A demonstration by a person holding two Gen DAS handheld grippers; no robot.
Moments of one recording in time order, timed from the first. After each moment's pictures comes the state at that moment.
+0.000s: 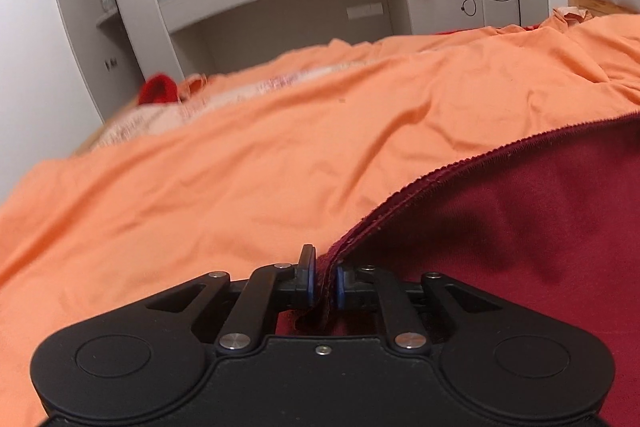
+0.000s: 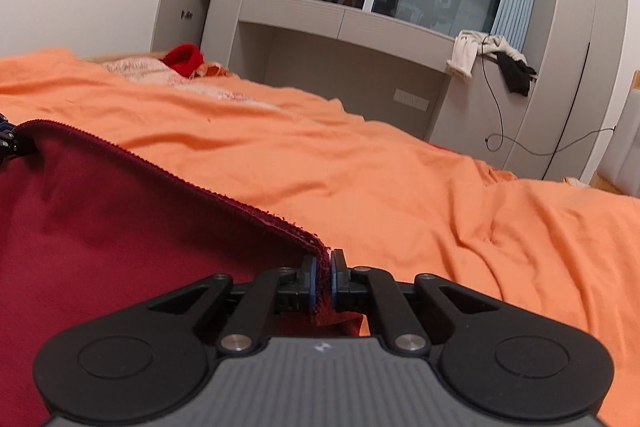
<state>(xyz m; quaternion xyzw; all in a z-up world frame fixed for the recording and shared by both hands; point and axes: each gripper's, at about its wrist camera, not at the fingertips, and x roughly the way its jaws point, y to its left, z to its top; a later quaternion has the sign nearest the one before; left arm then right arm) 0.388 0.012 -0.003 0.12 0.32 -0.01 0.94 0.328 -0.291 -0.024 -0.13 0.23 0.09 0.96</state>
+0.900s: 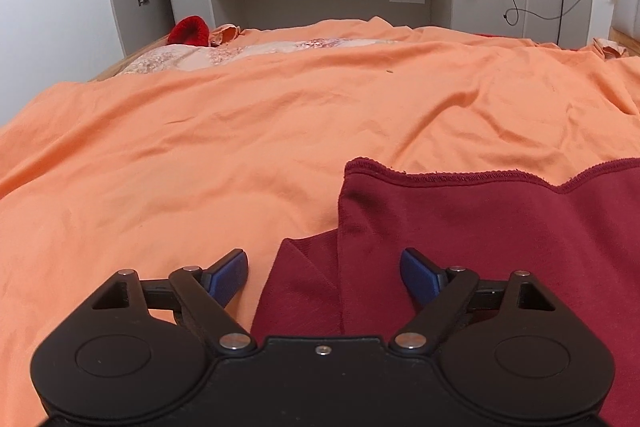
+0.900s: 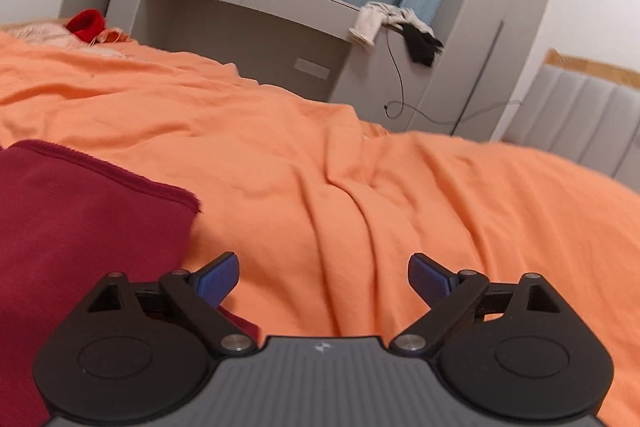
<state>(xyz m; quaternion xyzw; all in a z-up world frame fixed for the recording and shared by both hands) 0.377 0.051 -0.012 0.04 0.35 0.04 0.94 0.334 -0.343 -0.048 -0.14 0.24 -0.07 0.96</state>
